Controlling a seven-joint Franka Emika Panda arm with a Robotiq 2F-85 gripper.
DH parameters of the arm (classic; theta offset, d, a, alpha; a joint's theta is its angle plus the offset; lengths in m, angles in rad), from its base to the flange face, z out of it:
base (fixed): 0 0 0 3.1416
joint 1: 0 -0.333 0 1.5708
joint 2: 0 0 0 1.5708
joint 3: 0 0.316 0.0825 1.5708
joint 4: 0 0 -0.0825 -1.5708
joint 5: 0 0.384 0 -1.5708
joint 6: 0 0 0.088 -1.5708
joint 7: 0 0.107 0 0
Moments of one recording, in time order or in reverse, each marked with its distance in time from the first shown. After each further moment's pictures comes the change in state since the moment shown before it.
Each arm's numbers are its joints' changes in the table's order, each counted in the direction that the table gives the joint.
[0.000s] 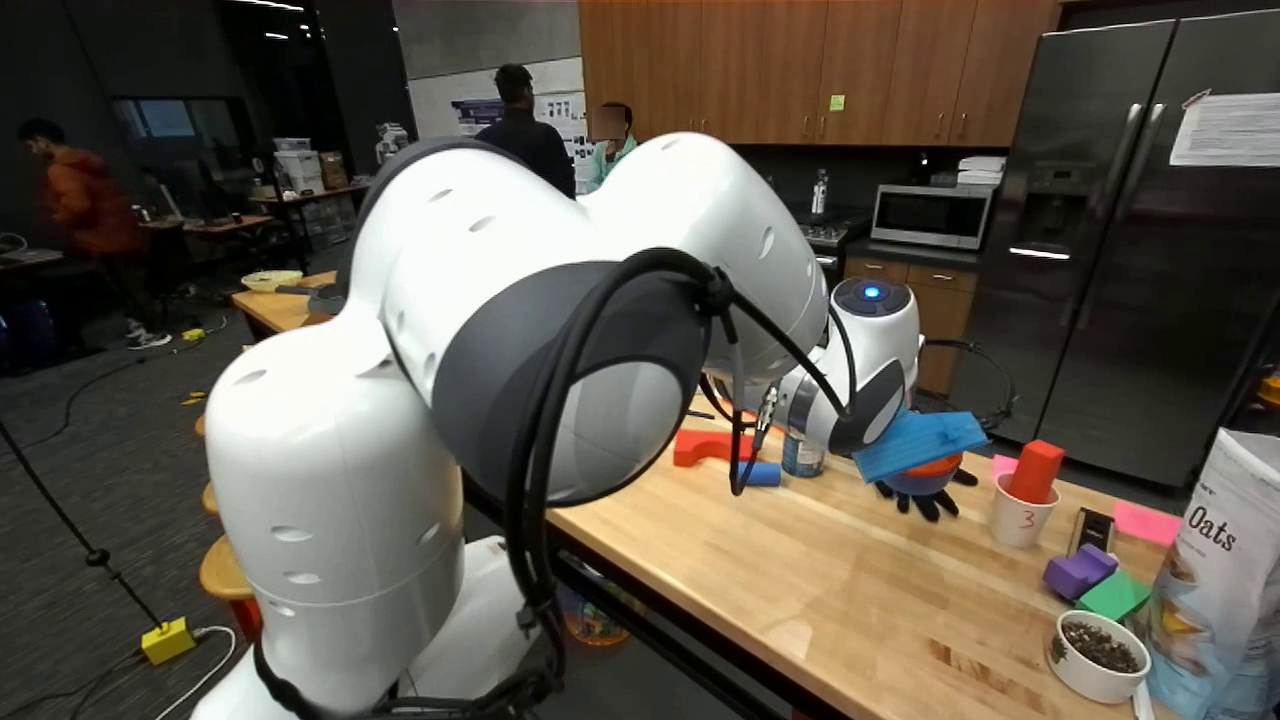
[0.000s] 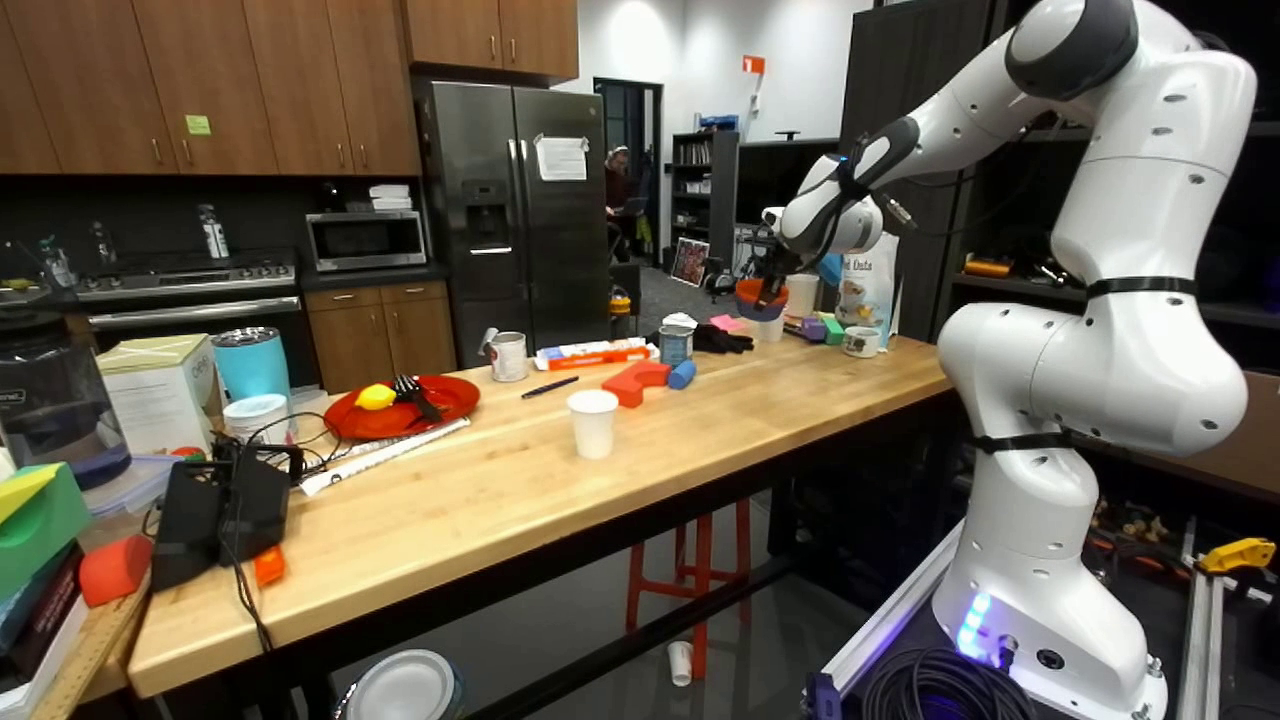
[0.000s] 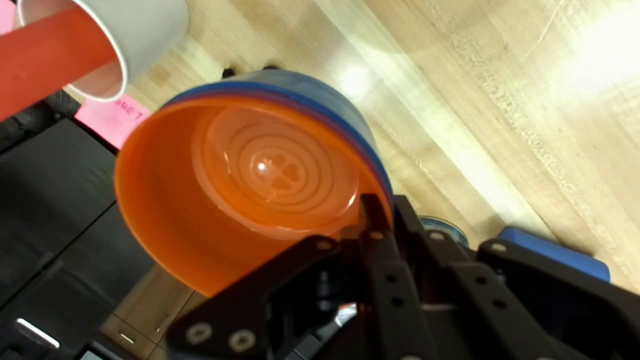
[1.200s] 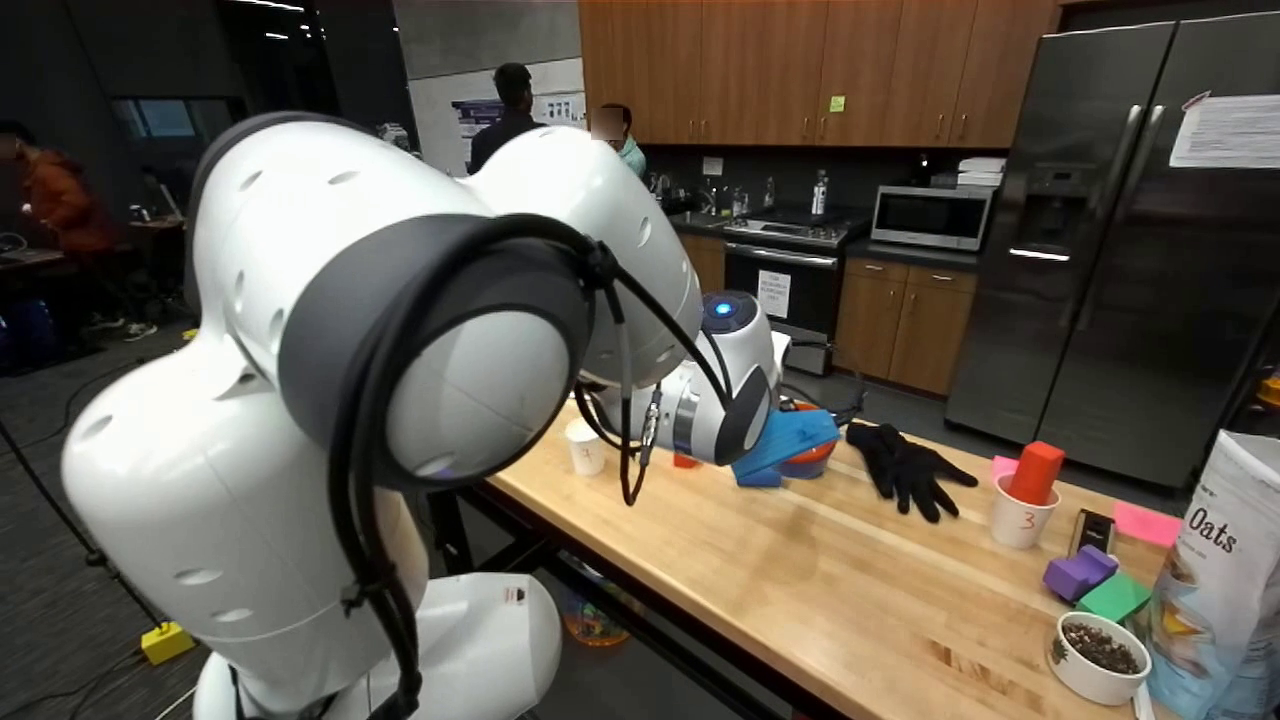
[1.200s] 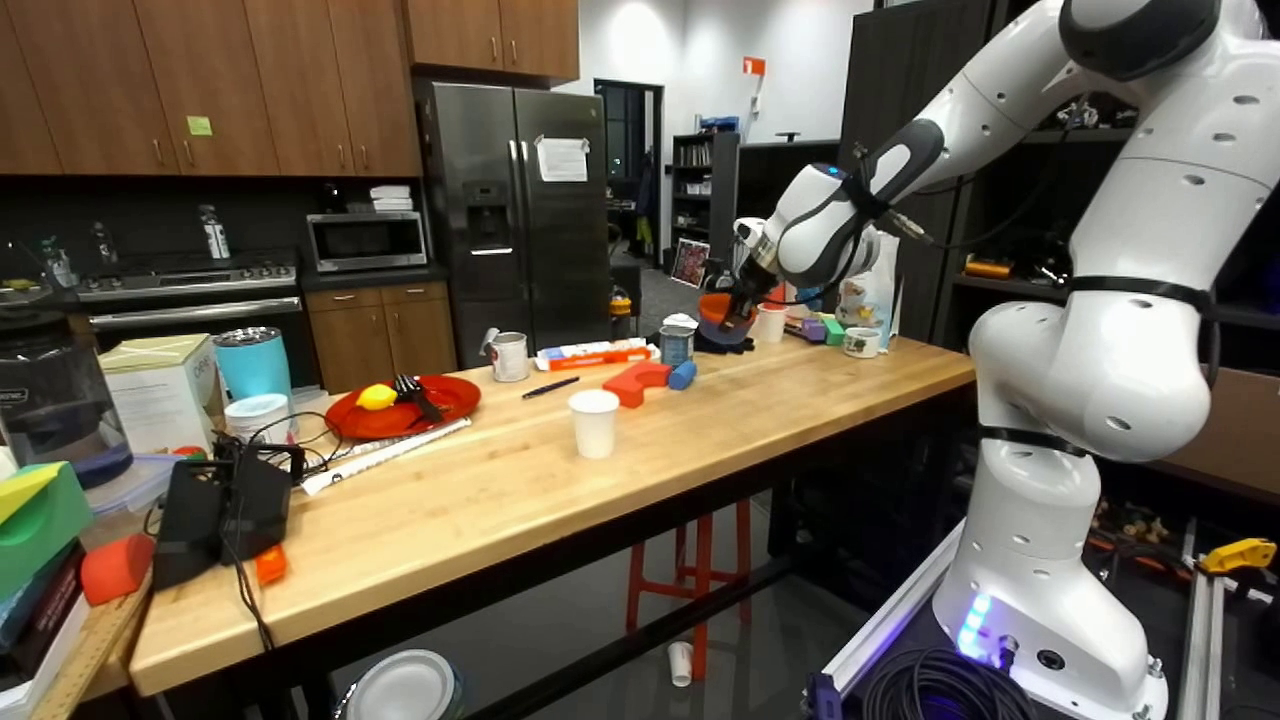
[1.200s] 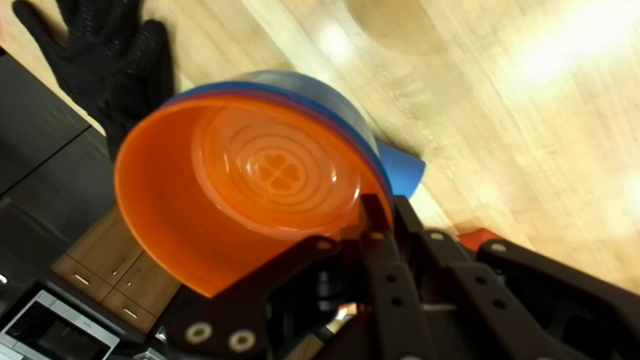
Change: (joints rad) arm 0.563 -0.005 0.727 -0.342 -0.100 -0.185 0.226
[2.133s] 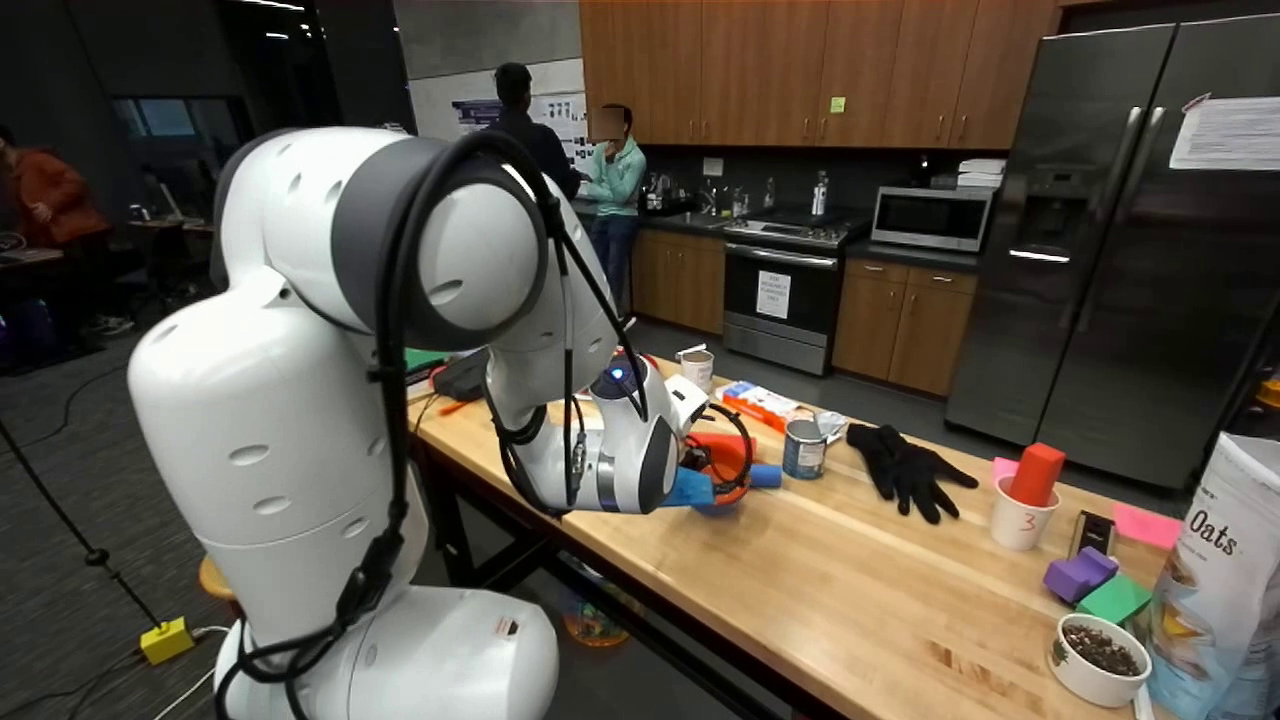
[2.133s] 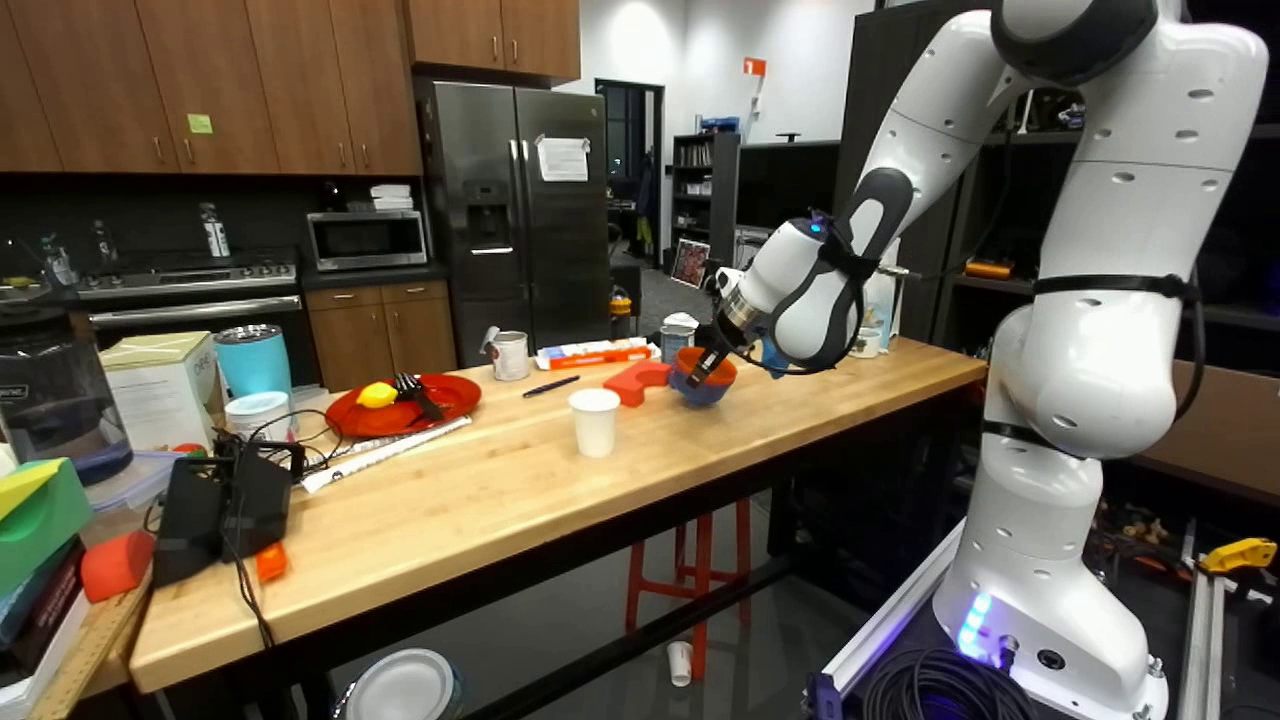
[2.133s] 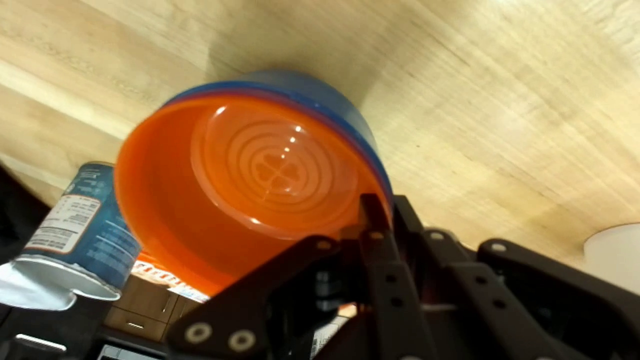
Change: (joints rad) arm 0.288 0.210 0.473 -0.197 -0.027 -0.348 0.604
